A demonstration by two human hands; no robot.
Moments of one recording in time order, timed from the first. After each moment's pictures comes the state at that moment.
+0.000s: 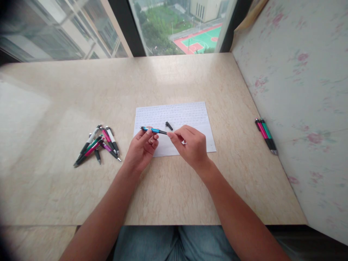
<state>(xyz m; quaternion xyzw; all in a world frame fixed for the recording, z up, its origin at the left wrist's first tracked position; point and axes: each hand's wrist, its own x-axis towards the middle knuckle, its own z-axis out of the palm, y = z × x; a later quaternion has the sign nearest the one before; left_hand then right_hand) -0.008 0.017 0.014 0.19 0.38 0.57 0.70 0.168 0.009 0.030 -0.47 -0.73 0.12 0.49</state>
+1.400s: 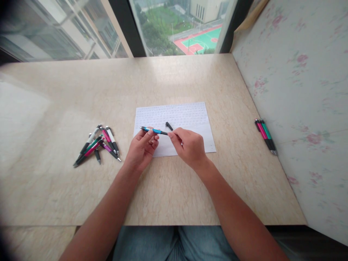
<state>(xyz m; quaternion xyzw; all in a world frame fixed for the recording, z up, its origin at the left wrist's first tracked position) -0.006 0.016 0.015 0.21 0.42 0.56 0.68 0.168 0.008 0.021 -0.51 -0.73 0.16 0.42</state>
